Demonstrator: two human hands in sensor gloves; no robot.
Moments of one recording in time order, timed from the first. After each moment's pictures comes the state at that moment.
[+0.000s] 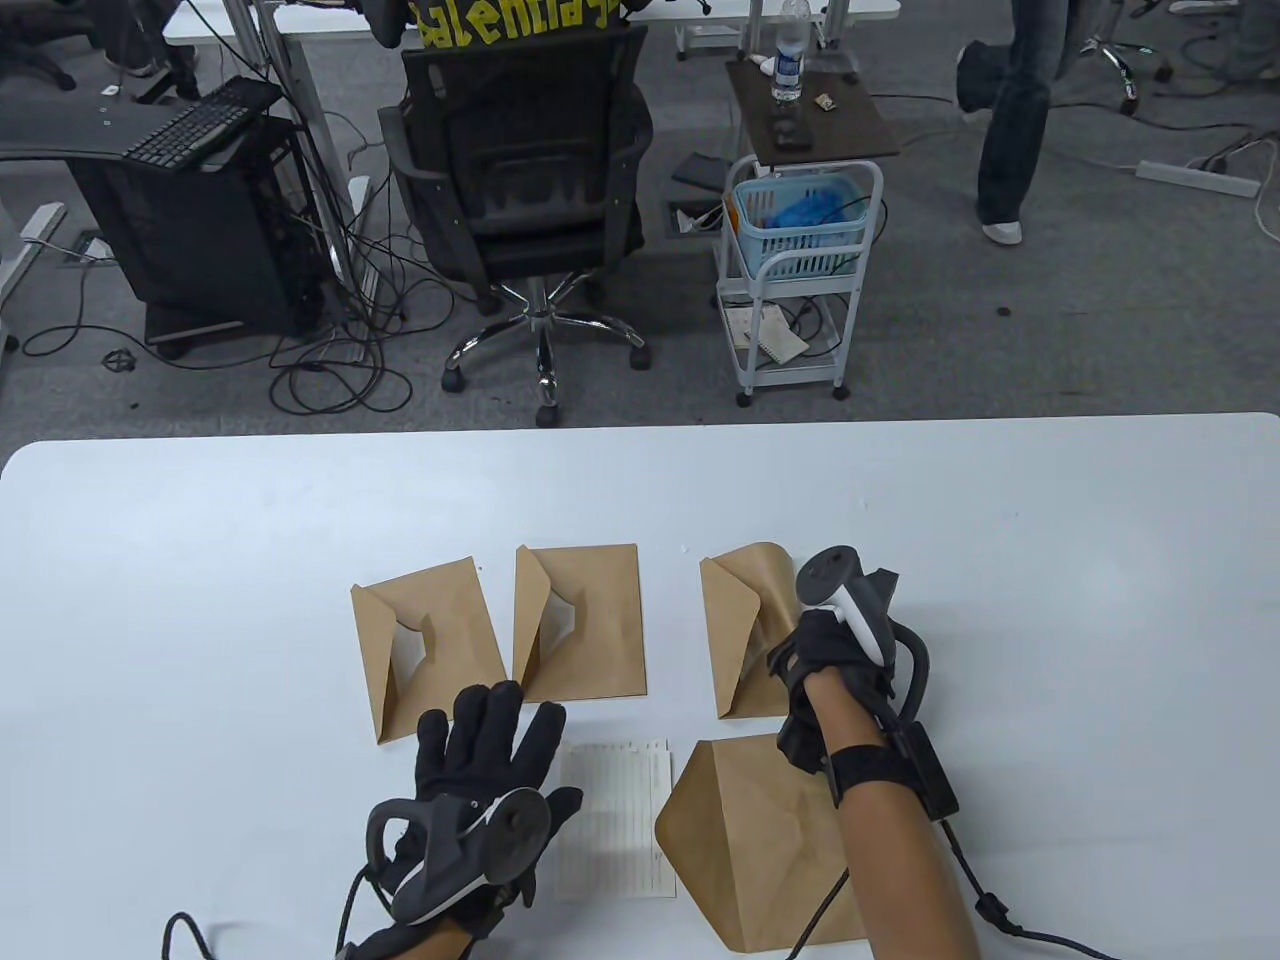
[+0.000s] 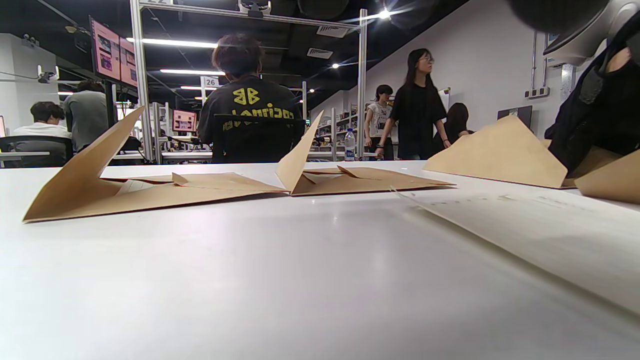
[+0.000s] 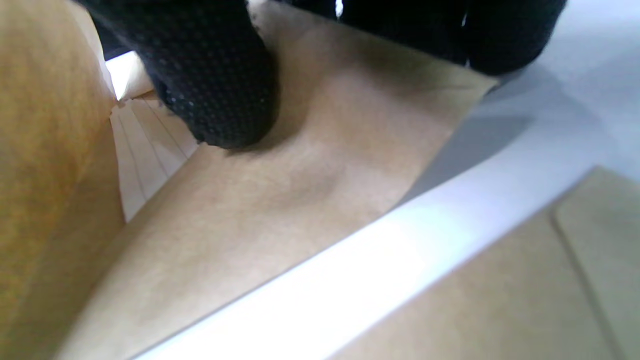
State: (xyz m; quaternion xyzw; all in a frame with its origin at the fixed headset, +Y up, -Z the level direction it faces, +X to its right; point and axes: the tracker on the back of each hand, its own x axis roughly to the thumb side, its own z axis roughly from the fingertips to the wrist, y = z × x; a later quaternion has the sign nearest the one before) left_hand -0.177 -0.731 -0.263 0.06 -0.13 0.00 0.99; right_hand 0.166 -0.753 -0.435 -0.22 0.17 0.94 0.18
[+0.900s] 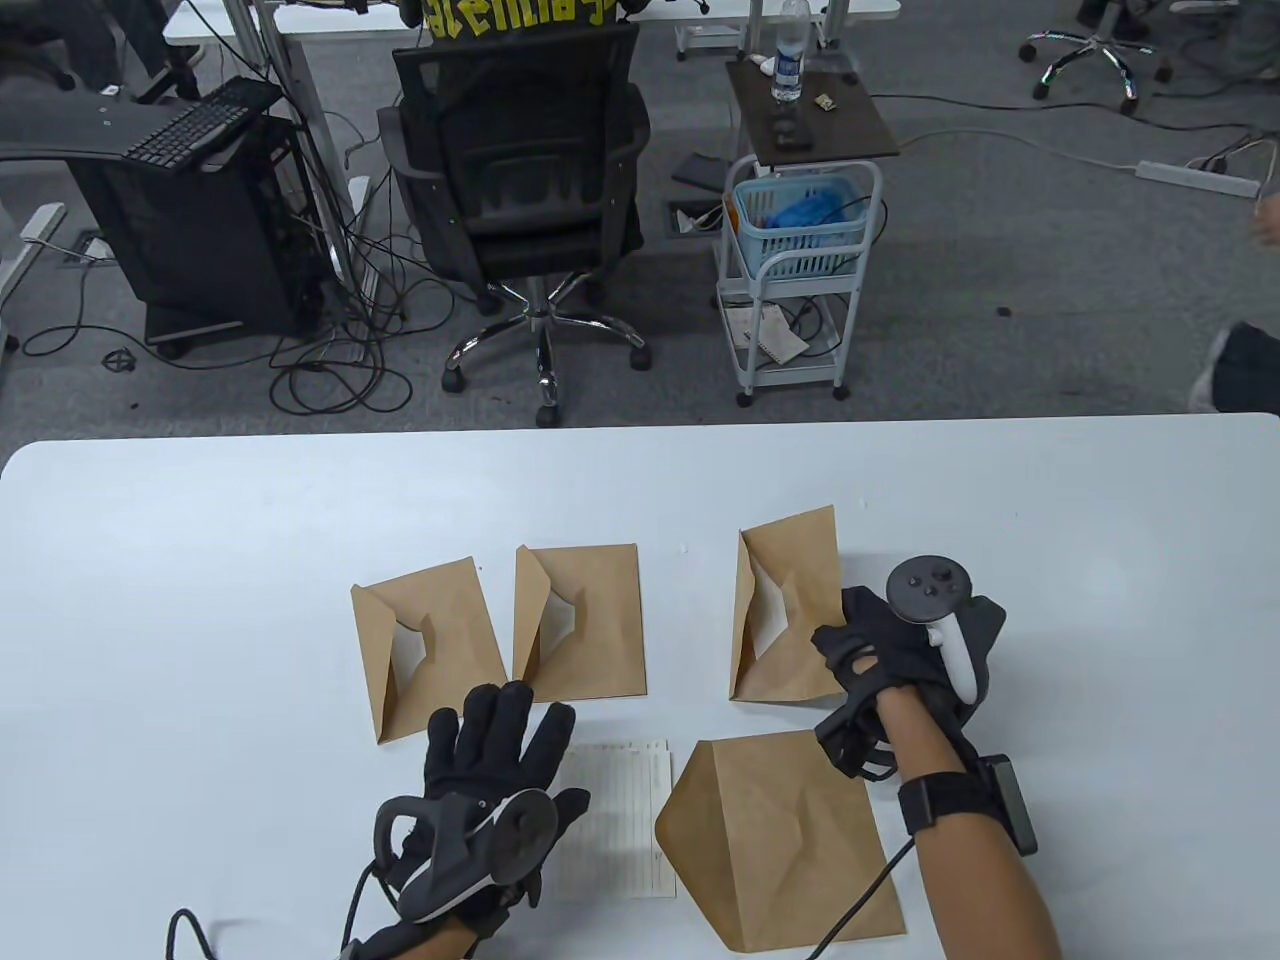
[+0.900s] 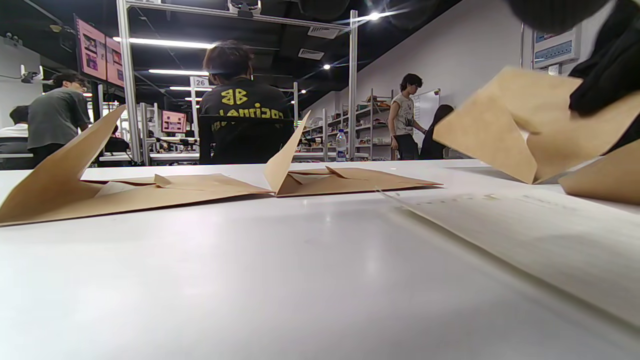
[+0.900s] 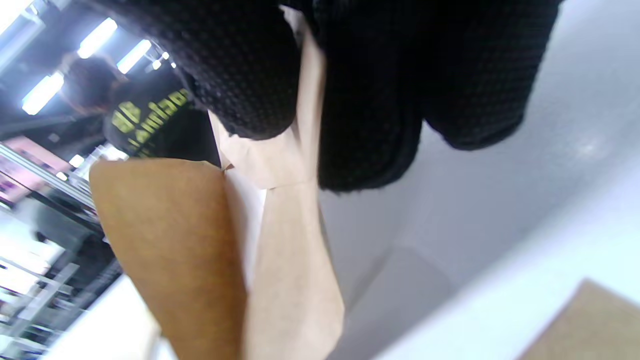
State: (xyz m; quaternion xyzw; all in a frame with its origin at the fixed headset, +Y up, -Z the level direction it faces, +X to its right) left_hand -0.170 -0.732 -0.263 0.07 -0.14 -0.01 0.99; right_hand 0.221 -0.723 -0.394 -0.17 0.07 0.89 0.42
